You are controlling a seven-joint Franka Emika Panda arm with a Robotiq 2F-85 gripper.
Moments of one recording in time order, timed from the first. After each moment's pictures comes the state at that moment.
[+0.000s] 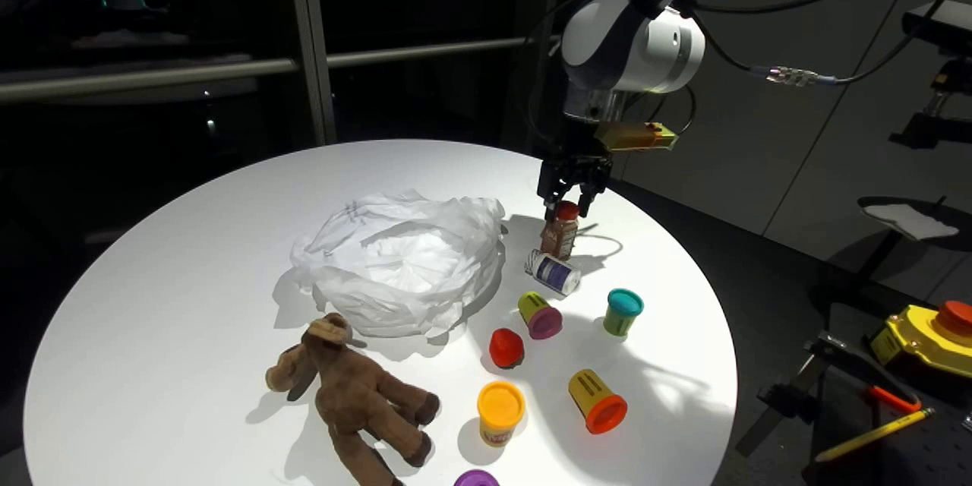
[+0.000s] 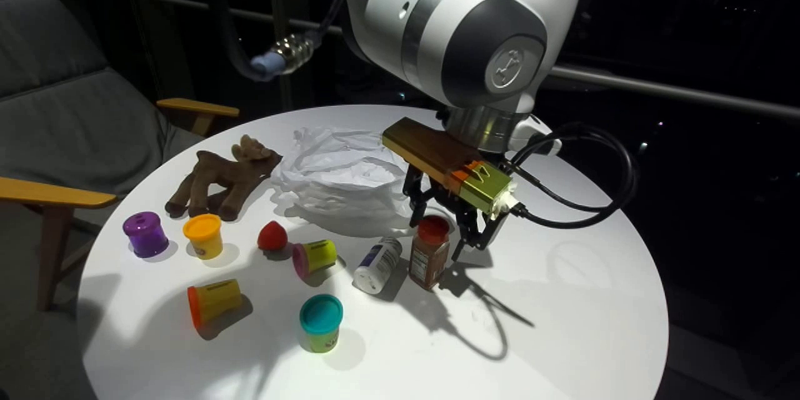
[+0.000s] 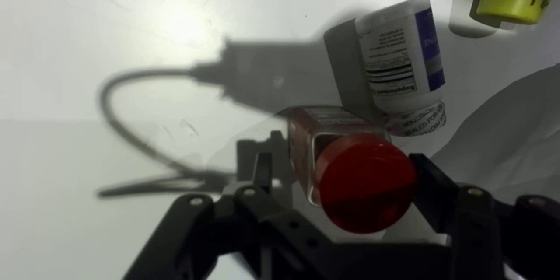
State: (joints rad) arm -0.17 0.65 -0.05 -1.89 0.21 2.44 -0.14
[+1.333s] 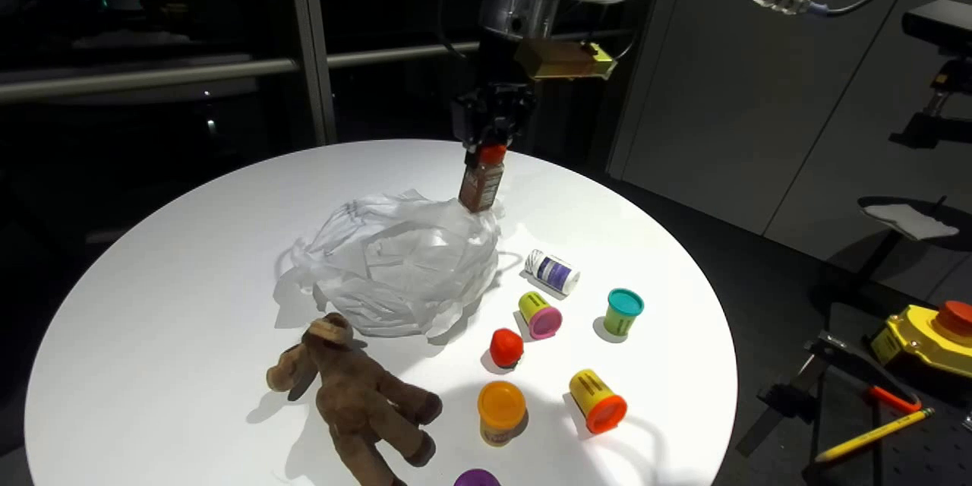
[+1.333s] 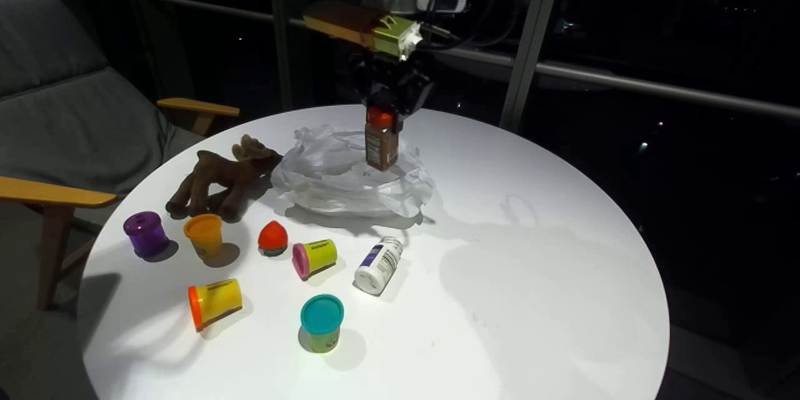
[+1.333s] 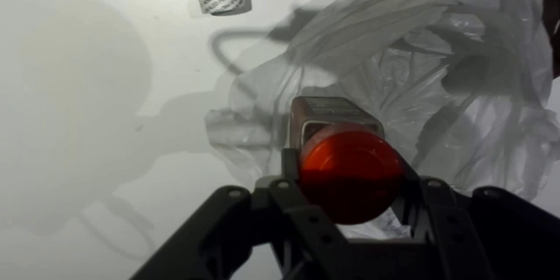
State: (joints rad) arm 0.04 0.51 -0.01 -1.80 0.07 2.43 0.07
